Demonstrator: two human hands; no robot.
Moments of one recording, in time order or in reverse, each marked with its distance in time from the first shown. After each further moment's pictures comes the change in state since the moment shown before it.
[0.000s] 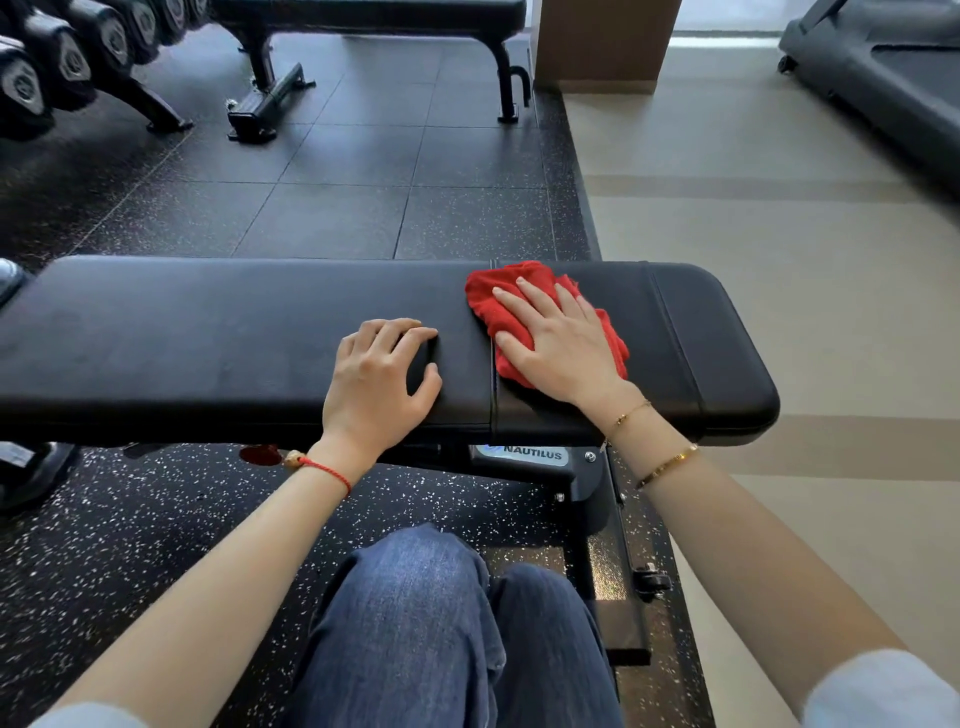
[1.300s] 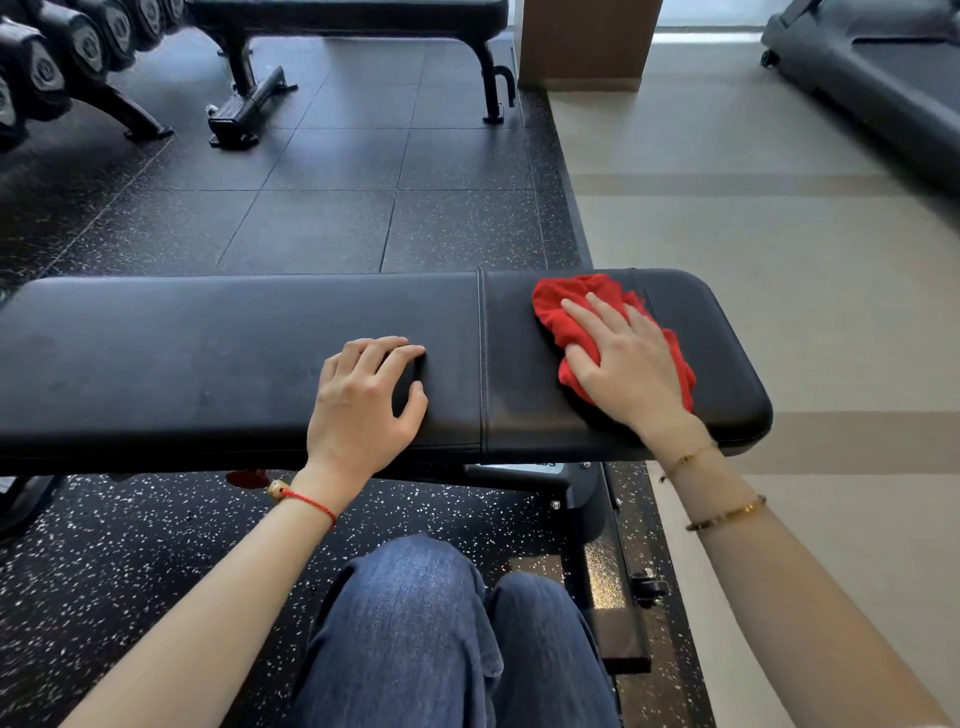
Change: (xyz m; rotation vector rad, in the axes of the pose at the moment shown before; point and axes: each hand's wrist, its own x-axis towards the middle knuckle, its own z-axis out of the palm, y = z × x) left_hand -0.001 -0.002 0.001 -0.002 0.009 0.009; right_hand -0.027 0.057 -0.018 0.013 0.085 0.173
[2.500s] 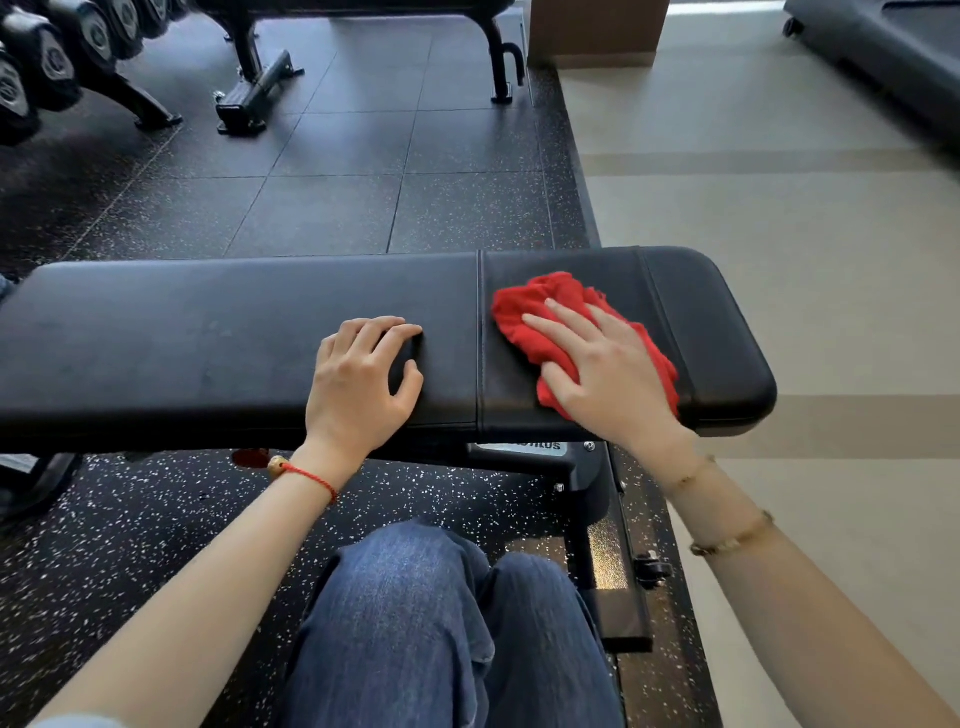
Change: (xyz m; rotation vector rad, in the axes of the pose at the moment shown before) left_hand 0.001 0.002 -0.001 0.016 -0.009 -0.009; right_hand -0.035 -0.019 -0.001 0.086 -0.006 -0.185
